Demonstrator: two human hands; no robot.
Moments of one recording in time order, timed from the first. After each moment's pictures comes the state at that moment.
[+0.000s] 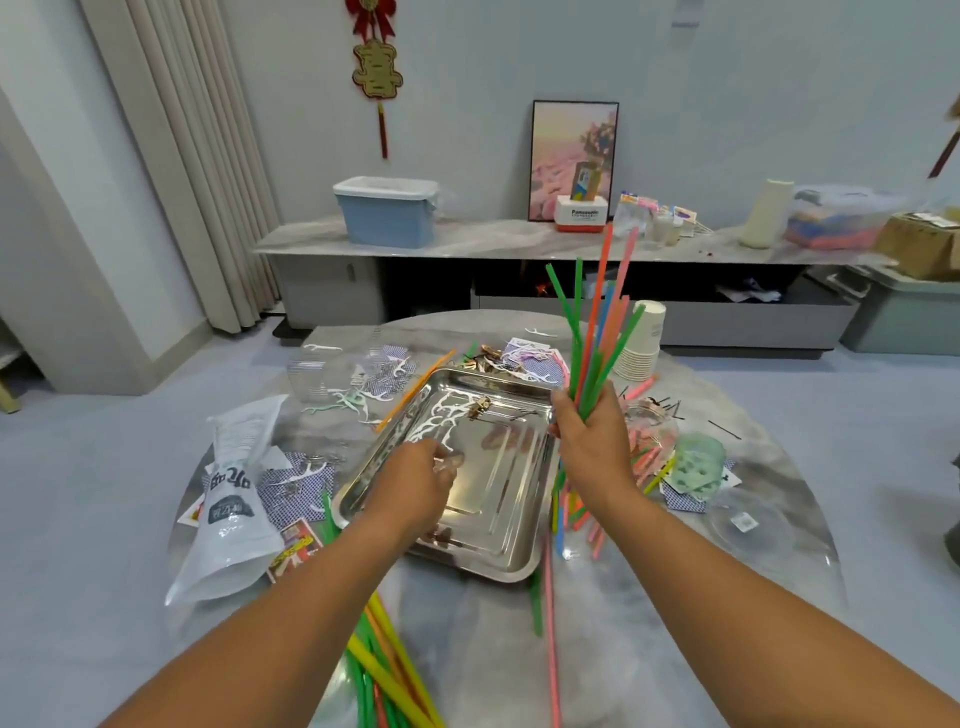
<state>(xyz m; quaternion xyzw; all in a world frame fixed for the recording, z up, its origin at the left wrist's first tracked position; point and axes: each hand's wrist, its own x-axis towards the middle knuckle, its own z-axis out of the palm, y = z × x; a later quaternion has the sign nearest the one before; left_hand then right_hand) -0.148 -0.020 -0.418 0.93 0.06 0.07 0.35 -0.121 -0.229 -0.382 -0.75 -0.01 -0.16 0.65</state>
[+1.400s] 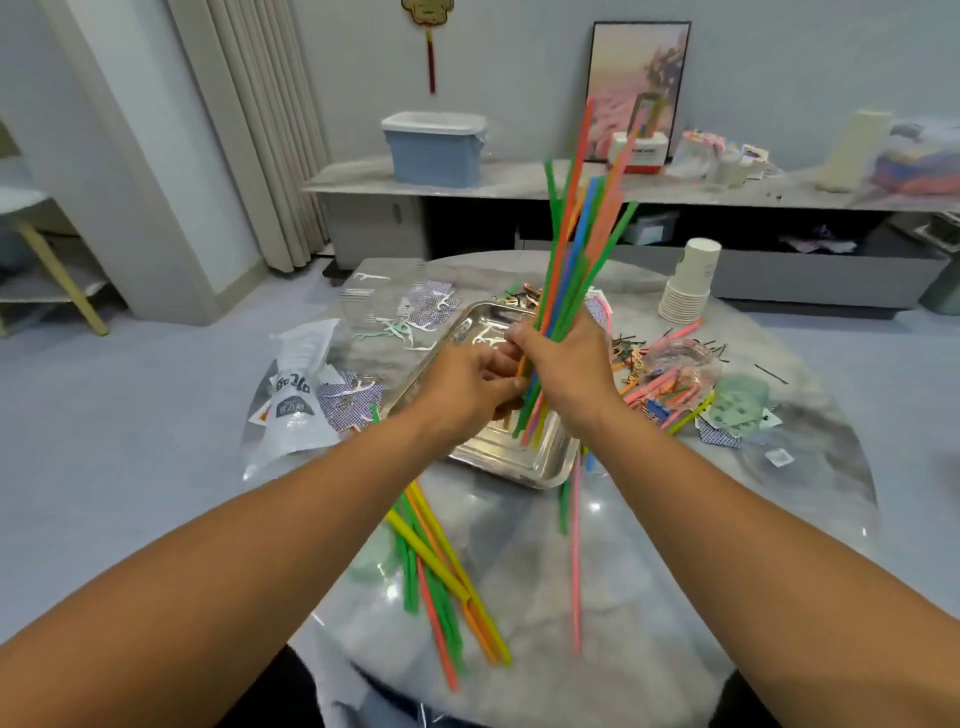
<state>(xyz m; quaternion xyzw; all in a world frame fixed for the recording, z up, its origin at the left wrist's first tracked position) -0.209 -0.051 -0.354 0.77 0.03 0.01 0.63 -0.169 -0.172 -0.347 -0.70 -0.07 -0.06 0.71</state>
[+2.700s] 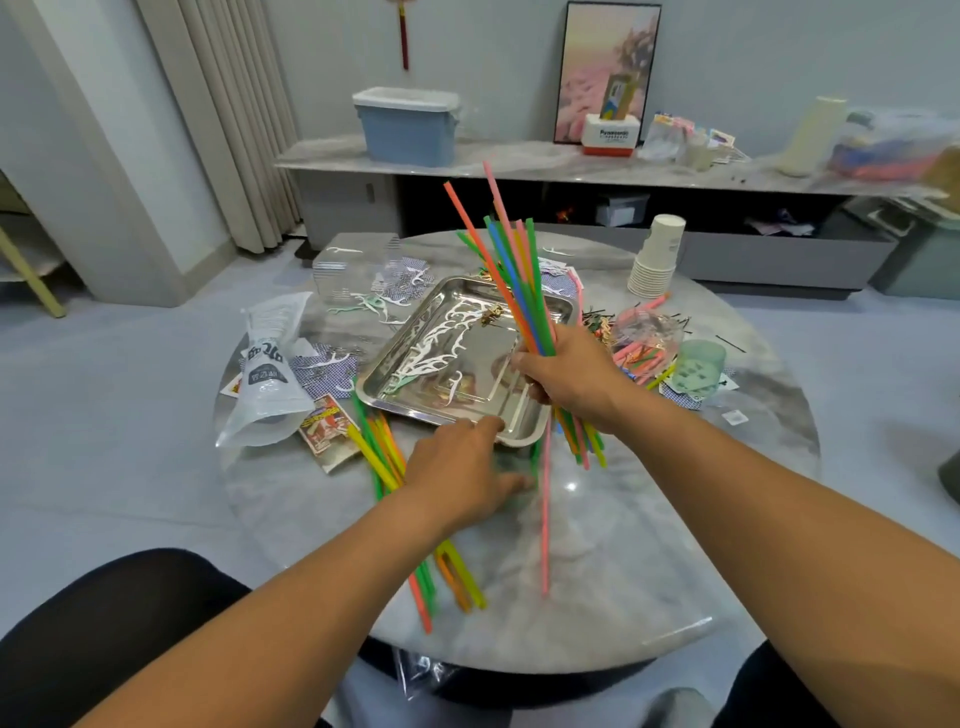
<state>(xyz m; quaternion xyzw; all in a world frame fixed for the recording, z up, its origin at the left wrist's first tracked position) -0.270 -0.077 -0.431 0.99 -0.01 -0.03 0.16 -0.192 -0.223 -0.362 -0.84 -0.09 0.07 0.53</state>
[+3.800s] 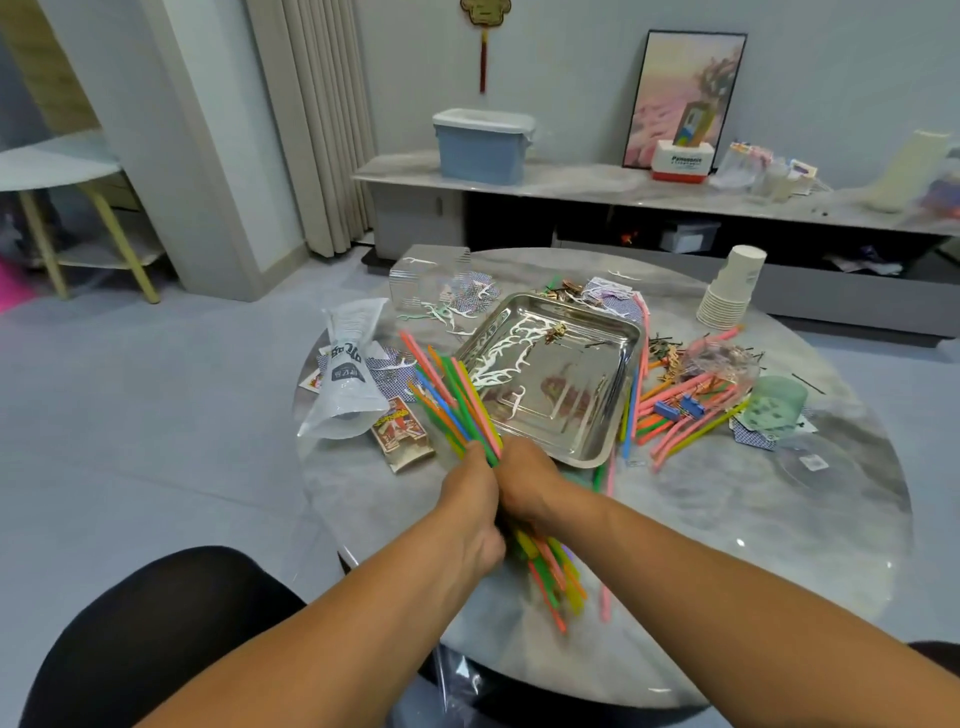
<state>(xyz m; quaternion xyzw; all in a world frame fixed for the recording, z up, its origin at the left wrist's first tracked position) -0.294 -0.065 -0.420 0.38 0.42 0.00 0.82 -0.251 -0.116 -0.435 -0.90 -0.08 0.19 0.39</state>
